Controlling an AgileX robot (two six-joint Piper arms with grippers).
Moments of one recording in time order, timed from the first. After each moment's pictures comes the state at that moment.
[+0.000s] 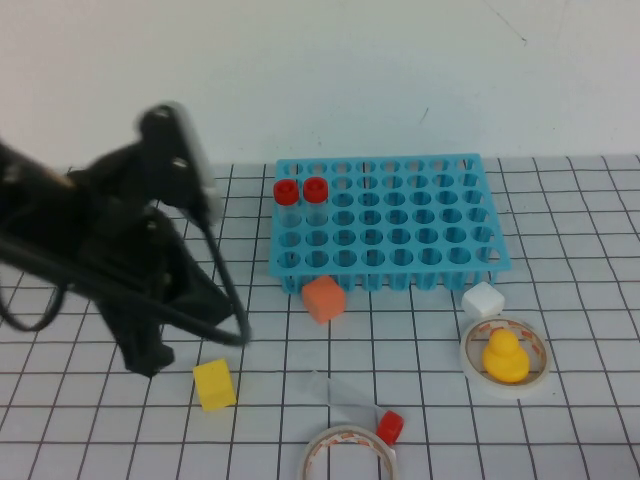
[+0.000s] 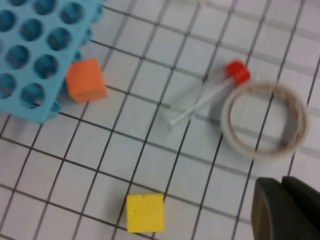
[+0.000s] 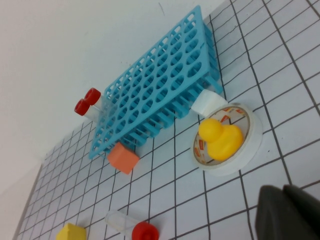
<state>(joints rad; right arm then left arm) -0.05 -0.01 0.03 0.80 0.47 -0.01 -0.22 1.34 -1.22 -0.57 1.13 1.08</state>
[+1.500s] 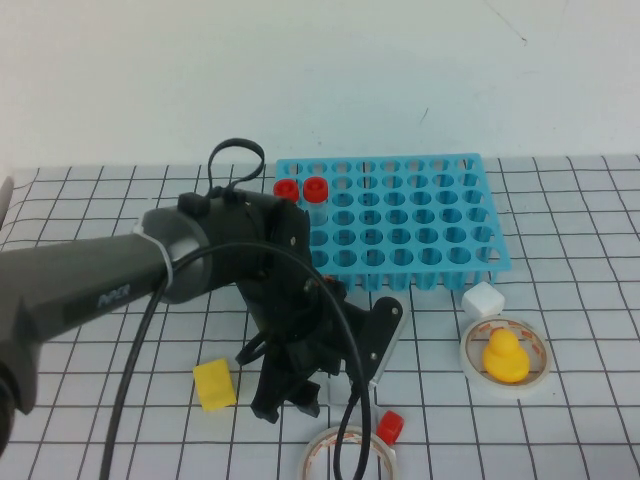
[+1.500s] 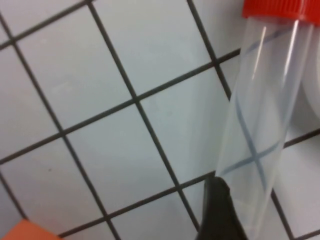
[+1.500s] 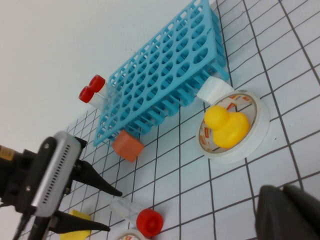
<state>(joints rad) -0.05 -0.01 0.03 0.83 0.50 -0.04 -0.55 1.96 -1.40 -0.21 0.91 1.51</state>
